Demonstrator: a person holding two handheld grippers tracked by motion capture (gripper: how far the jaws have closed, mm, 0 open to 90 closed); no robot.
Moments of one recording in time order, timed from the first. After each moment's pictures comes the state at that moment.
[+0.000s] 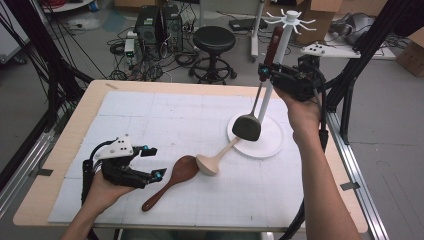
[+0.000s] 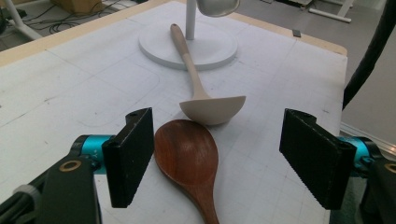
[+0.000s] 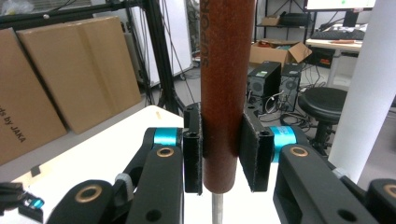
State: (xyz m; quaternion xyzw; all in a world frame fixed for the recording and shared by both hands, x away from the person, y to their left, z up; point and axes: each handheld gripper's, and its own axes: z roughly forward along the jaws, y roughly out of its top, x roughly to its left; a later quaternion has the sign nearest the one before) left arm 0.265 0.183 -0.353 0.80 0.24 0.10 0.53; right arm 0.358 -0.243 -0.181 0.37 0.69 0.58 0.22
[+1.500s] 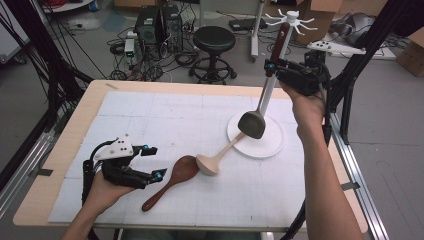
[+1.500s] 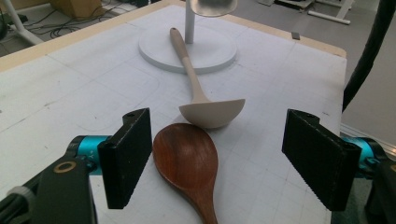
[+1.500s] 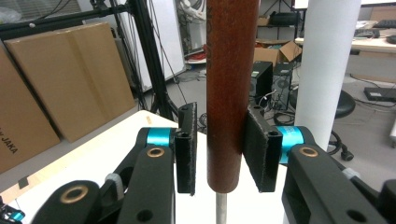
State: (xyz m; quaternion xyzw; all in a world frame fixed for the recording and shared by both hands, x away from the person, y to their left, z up) left arm 0.265 0.182 -0.353 0.80 0.24 0.11 0.54; right arm 0.372 -0.259 -0.184 0.38 0.68 0.58 0.22
